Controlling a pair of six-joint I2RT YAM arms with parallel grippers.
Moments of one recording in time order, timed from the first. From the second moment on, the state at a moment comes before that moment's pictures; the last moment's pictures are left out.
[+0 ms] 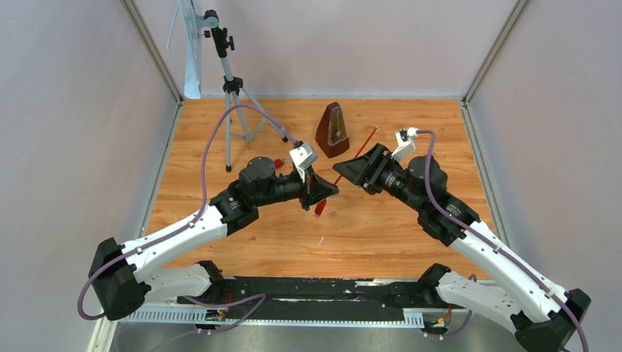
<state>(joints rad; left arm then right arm) -0.88 1.12 0.84 0.17 0.36 -0.25 0.71 0.90 0.89 -0.19 -0.06 1.03</state>
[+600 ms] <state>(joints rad) -0.88 1.04 0.95 0.12 0.52 -0.36 0.72 0.87 0.95 0.03 -0.27 0.82</state>
